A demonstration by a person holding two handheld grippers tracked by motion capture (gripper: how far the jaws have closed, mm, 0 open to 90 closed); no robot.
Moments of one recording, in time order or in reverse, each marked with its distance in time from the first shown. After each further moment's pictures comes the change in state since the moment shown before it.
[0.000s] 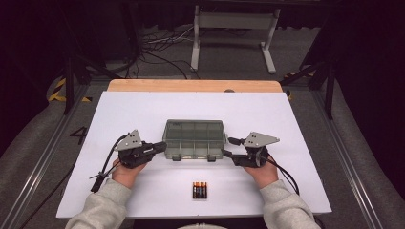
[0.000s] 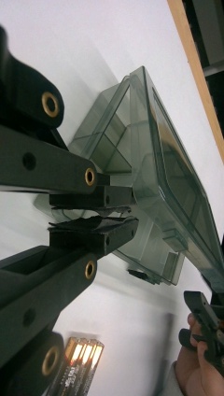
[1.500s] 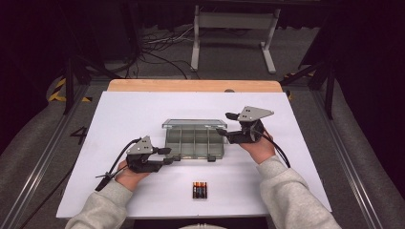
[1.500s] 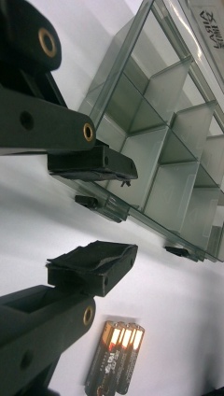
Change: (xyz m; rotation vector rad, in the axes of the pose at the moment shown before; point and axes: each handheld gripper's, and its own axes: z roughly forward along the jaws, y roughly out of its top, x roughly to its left) left arm -0.011 -0.006 0.020 0.143 -0.092 0.054; right arm -0.034 0.066 0.017 -0.003 -0.018 -0.072
